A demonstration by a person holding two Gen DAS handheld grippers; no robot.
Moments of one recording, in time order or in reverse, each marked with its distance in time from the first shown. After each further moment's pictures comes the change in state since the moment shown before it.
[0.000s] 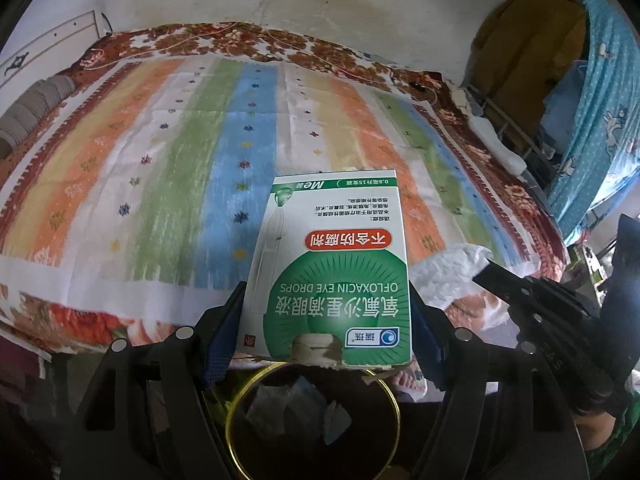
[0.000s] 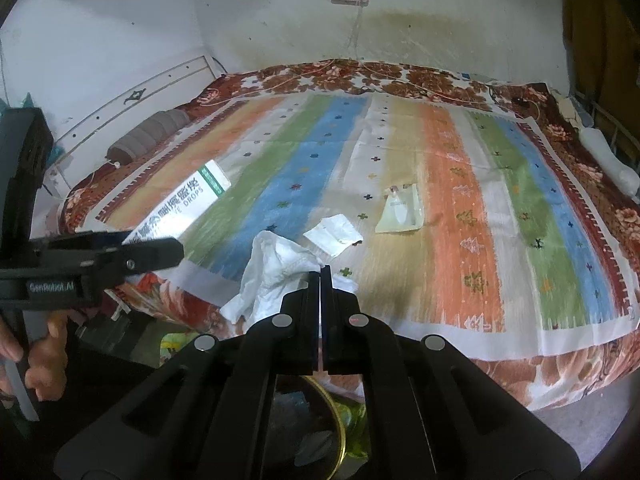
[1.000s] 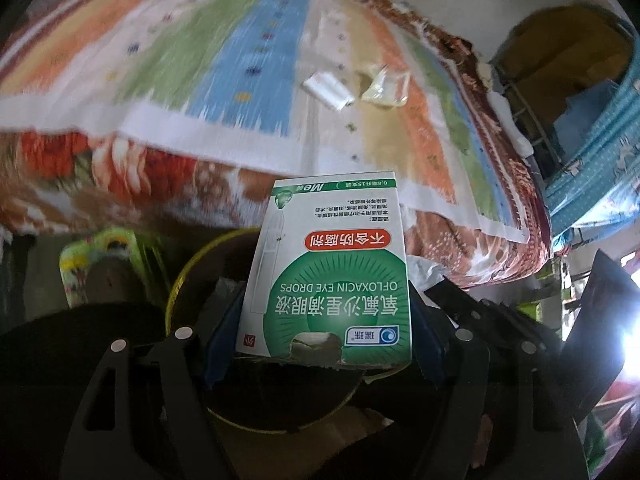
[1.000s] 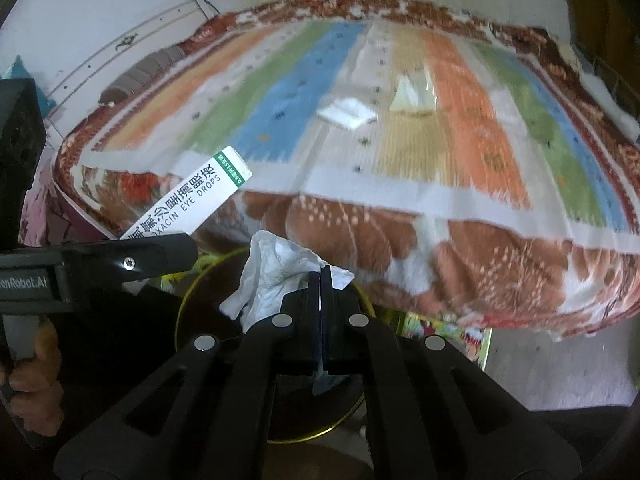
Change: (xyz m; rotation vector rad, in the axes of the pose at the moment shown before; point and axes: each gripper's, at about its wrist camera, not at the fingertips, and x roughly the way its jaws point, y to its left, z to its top) left arm 0.032 0.014 -0.102 -0.255 0.245 -0.071; right arm 0.024 0.028 -0.106 0.041 0.258 -0.031
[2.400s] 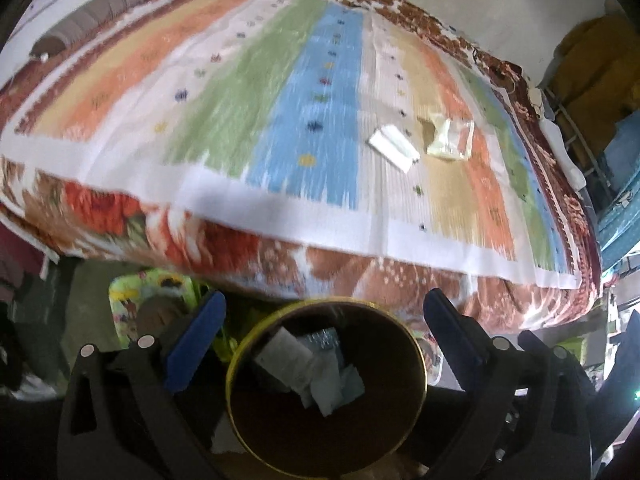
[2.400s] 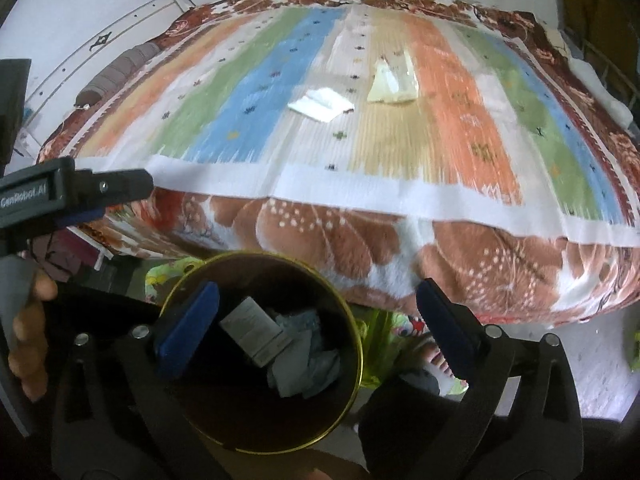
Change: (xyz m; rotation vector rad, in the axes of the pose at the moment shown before) left arm -0.008 0.008 0.061 0.006 -0.130 0.221; right arm 0.011 -0.019 0.032 0.033 0.004 -0.042
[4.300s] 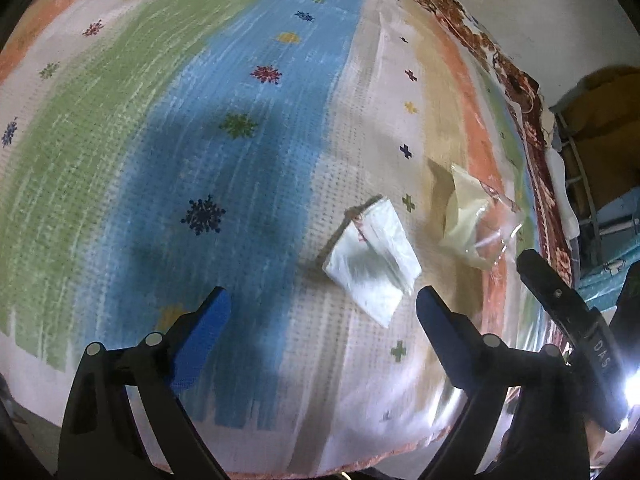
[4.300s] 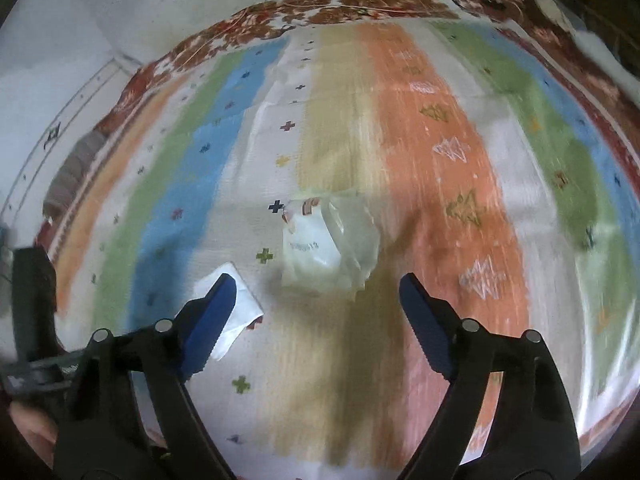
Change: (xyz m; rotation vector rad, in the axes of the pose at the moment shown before) left arm 0.169 -0.034 0.136 -0.139 0.155 -0.155; right arm 0.137 -0.117 0.206 0.171 -0.044 0.062
